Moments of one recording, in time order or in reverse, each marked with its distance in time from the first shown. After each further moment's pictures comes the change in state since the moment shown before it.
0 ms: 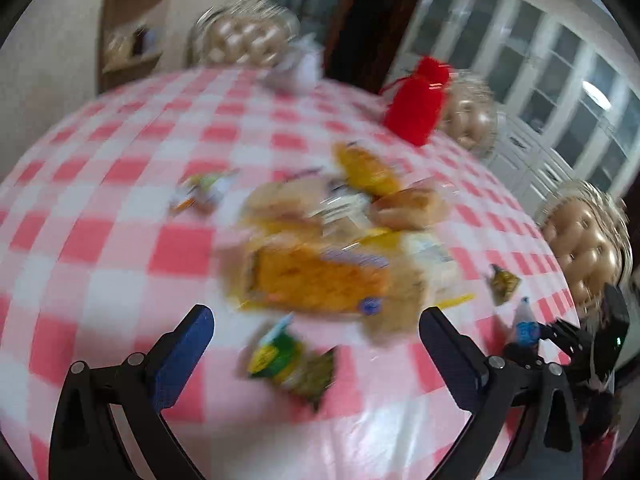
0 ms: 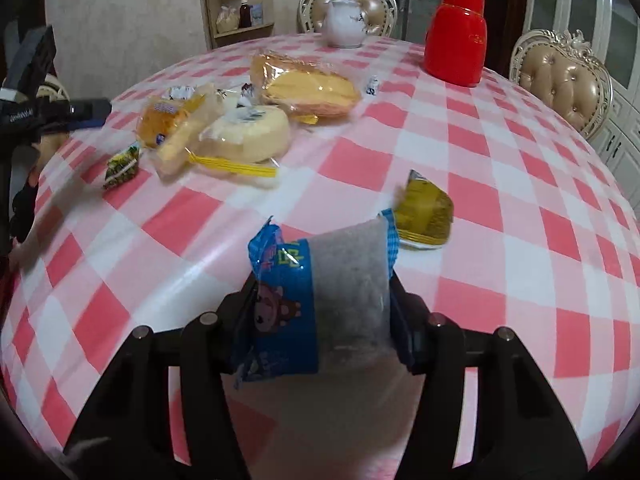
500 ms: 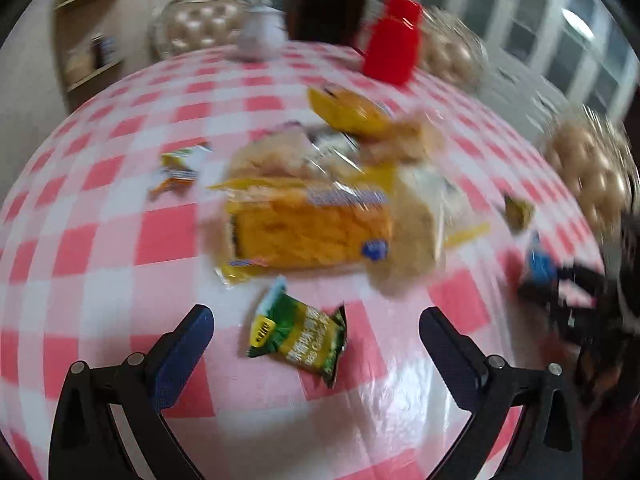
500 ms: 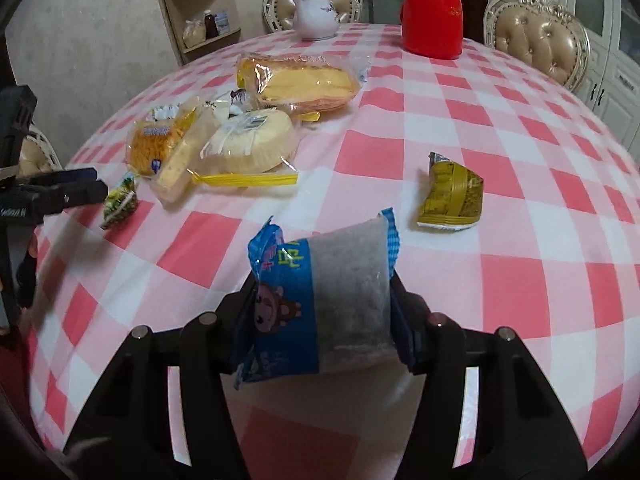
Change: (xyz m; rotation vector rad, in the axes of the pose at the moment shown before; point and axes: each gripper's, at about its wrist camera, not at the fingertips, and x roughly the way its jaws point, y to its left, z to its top) left arm 0.028 -0.025 -0.012 0.271 0.140 0.022; right arm 0.009 0.020 0.007 0.158 0.022 -0.013
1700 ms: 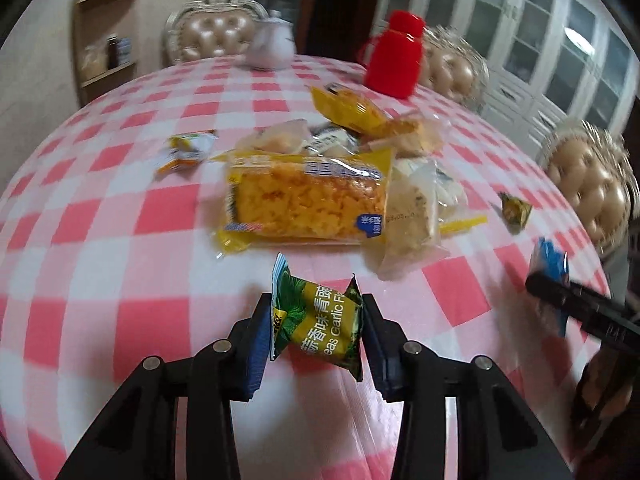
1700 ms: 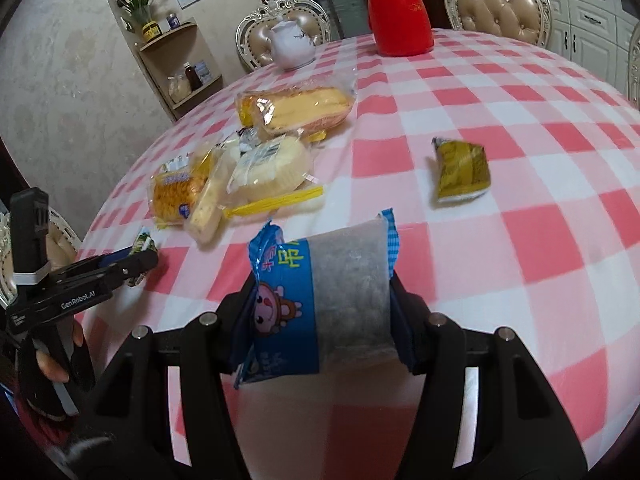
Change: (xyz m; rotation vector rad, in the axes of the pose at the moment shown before) left arm -0.017 -0.004 -0.034 -0.098 -0.115 0.025; right arm -0.018 0.016 -0.015 0.253 -0.095 0.078
